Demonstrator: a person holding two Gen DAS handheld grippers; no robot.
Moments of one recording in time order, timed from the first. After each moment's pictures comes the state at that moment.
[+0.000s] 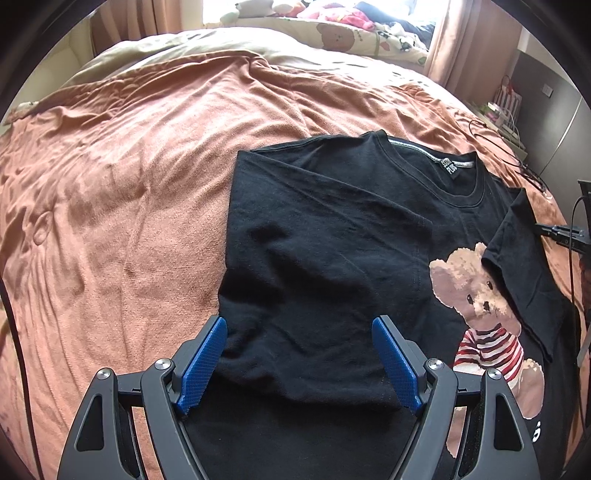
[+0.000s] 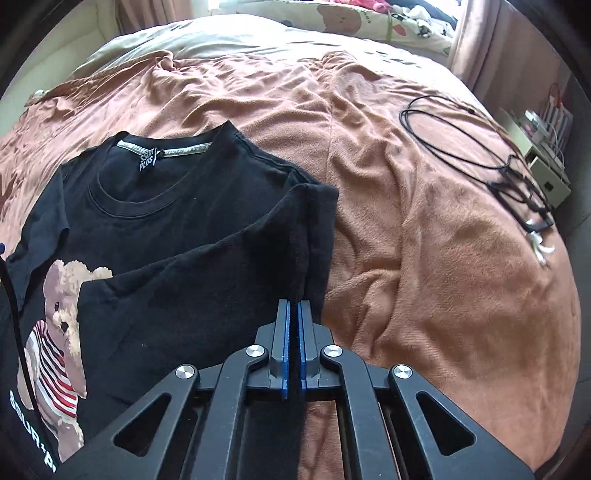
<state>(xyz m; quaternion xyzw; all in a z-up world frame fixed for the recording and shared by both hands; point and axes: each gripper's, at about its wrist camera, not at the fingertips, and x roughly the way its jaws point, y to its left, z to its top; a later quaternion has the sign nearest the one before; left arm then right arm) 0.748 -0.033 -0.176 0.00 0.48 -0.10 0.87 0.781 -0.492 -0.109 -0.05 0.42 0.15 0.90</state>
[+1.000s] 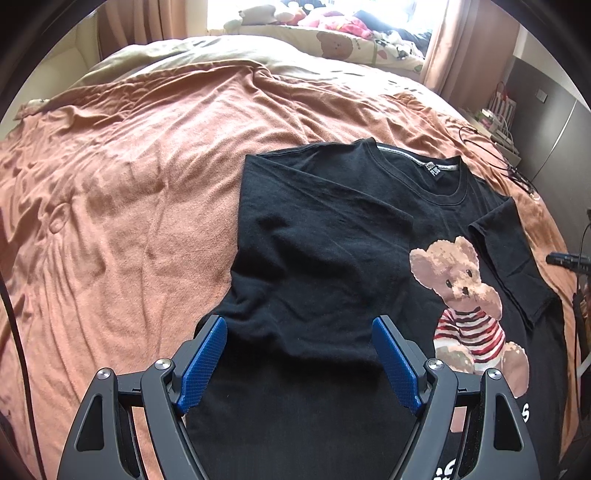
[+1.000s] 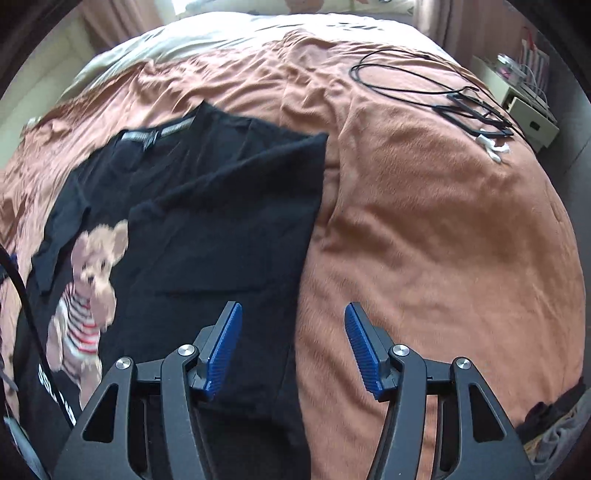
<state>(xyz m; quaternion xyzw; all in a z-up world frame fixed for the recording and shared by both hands) 0.712 -0.022 -0.154 -0.01 0.47 -0.10 0.87 0.713 -0.555 -0.116 0.02 0.47 0.15 0.87</state>
